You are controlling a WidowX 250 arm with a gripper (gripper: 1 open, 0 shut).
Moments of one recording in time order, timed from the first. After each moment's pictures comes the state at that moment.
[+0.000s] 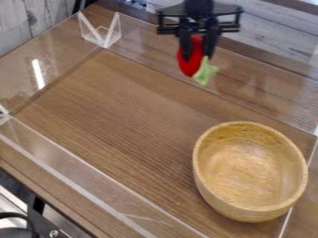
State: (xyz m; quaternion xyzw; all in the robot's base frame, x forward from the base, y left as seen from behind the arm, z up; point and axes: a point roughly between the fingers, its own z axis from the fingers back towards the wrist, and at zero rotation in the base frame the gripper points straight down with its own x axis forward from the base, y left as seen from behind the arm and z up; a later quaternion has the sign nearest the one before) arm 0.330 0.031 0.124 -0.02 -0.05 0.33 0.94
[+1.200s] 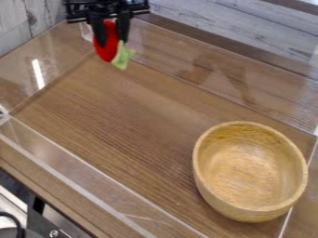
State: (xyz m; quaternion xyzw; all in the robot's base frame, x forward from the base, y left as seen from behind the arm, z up) arm 0.279 0.122 0.133 0.03 -0.08 0.43 0.90
